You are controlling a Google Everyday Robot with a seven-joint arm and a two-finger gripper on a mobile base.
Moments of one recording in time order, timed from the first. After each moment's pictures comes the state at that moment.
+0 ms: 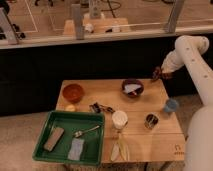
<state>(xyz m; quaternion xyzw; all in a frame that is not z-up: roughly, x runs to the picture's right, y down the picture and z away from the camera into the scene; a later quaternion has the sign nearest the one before) 0.375 -0.111 0.835 -0.12 -0.03 0.00 0.99</state>
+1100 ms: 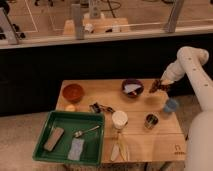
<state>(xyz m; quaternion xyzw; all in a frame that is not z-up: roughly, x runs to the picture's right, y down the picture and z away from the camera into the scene) 0.378 -0.029 0.876 -0.19 -0.06 0.05 0.98</state>
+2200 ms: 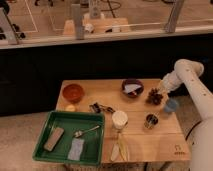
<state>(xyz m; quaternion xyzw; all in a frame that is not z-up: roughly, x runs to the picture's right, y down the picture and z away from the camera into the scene) 0.361 0.019 0.902 -0.21 -0.10 0.04 0.97</state>
